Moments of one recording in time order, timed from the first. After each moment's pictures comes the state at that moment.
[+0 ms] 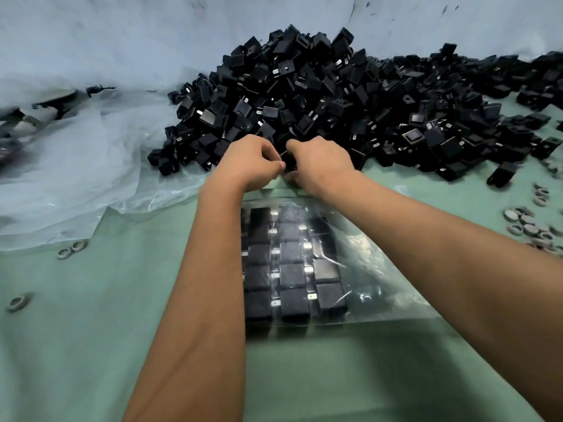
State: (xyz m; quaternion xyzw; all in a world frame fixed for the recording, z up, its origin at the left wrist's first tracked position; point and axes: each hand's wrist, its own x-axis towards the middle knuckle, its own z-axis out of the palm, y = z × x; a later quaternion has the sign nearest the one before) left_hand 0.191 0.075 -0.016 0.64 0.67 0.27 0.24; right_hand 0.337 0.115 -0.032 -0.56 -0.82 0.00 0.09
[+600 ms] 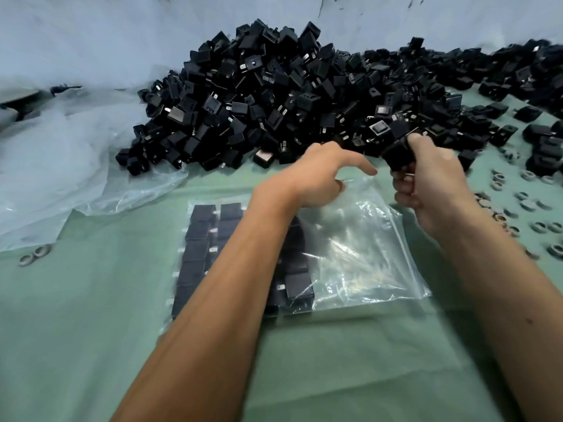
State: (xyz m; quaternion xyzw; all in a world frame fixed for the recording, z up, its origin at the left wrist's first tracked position) left_hand 0.308 0.061 -0.015 0.84 0.47 0.14 0.23; right_hand 0.494 0.039 -0.032 -0.55 -0.40 0.47 0.57
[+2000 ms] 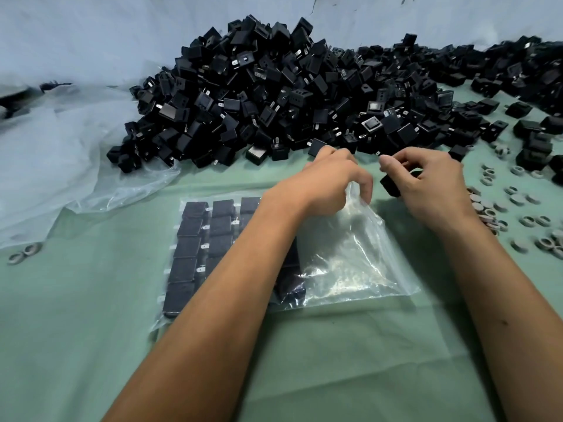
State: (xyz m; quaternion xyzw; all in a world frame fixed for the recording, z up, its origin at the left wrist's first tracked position) left_hand 0.332 0.053 -0.028 0.87 0.45 0.10 0.18; right_hand 0.524 0.035 -0.054 -0.62 -0.64 0.16 0.43
